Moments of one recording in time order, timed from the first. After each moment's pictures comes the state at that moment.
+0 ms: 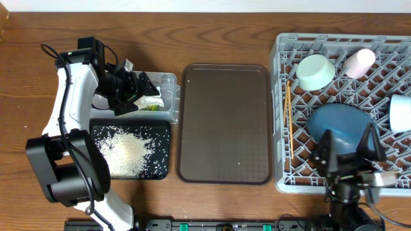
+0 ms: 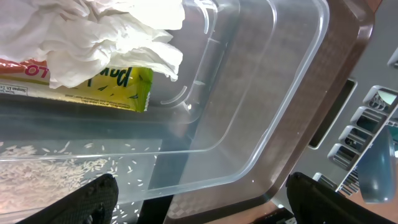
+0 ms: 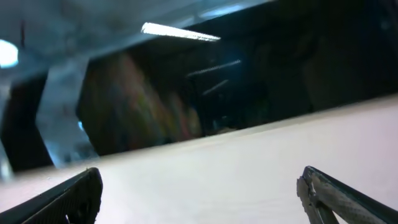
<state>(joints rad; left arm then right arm) 0.17 1.85 1.51 -1.21 0.57 -0.18 0.06 0.01 0.01 0.63 -0.03 0.24</state>
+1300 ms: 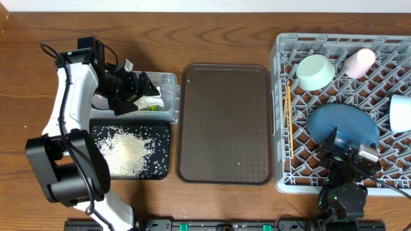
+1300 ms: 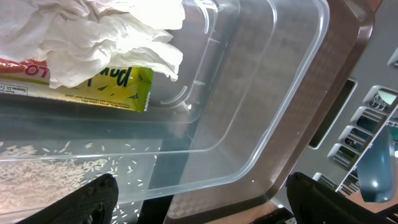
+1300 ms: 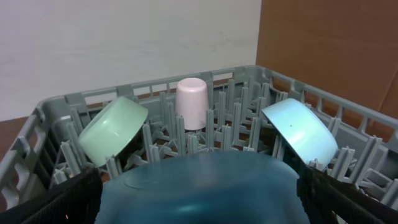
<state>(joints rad) 0.17 1.85 1.51 -1.21 0.57 -0.18 0.07 0.01 0.01 -0.04 0.49 0.08</state>
